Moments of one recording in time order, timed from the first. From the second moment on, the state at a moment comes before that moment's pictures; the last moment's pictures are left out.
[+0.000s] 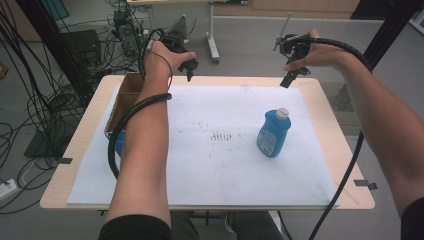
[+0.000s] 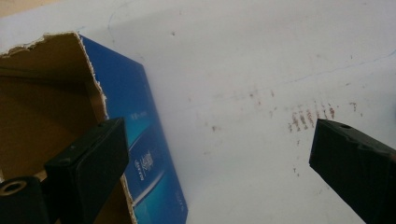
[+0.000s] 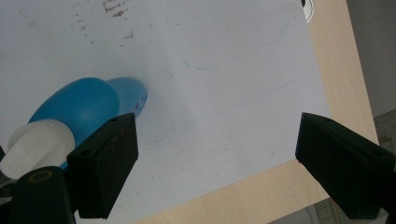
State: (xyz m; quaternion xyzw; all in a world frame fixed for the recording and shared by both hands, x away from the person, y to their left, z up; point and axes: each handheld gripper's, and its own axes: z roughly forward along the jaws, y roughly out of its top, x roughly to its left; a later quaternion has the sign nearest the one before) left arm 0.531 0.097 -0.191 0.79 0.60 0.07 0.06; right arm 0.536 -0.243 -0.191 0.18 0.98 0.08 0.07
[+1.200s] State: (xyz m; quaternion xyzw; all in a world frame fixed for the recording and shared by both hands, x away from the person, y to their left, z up) left arm 0.519 0.090 -0.184 0.80 0.59 0.08 0.06; right arm 0.475 -0.319 -0.204 0.21 0.97 0.12 0.06
